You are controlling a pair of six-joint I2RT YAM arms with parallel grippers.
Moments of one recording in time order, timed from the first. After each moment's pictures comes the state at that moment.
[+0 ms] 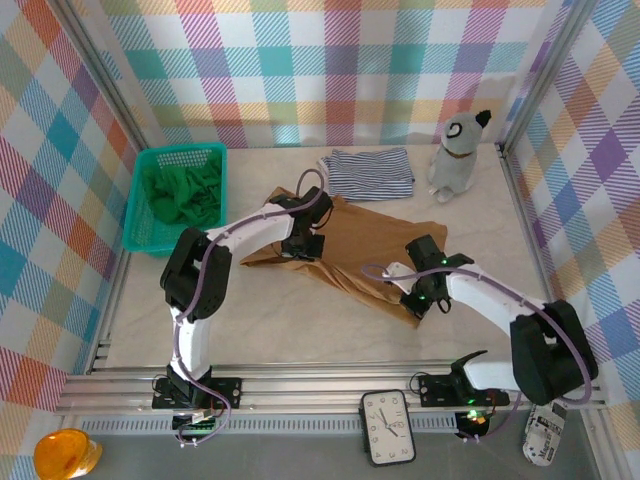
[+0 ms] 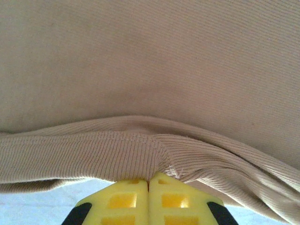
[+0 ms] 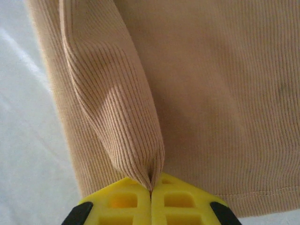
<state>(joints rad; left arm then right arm) -0.63 1.99 1.54 -0.93 -0.02 -0.49 0.40 1.32 0.67 -0.71 -0.09 -0.52</state>
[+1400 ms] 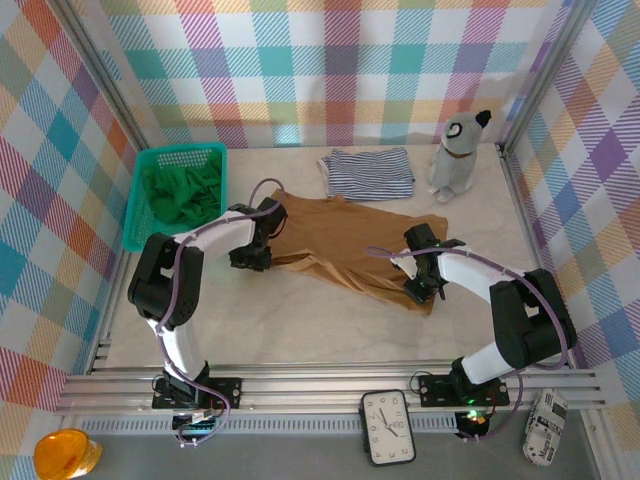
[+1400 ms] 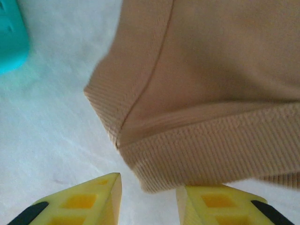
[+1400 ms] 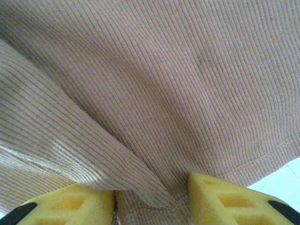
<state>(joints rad) -0.43 1.84 1.25 -0.94 -0.35 -0.35 0.35 1.50 0.77 -0.69 0.13 -0.40</state>
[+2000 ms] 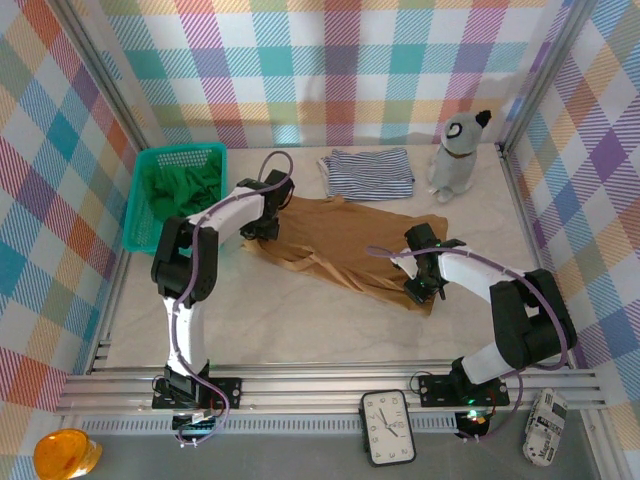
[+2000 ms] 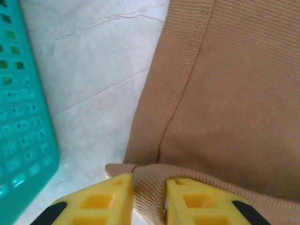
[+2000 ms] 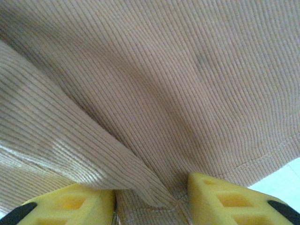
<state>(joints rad) -0.39 2.07 1.59 -0.96 -0.40 -0.28 0.34 1.49 0.77 -0.69 0.13 -0.40</state>
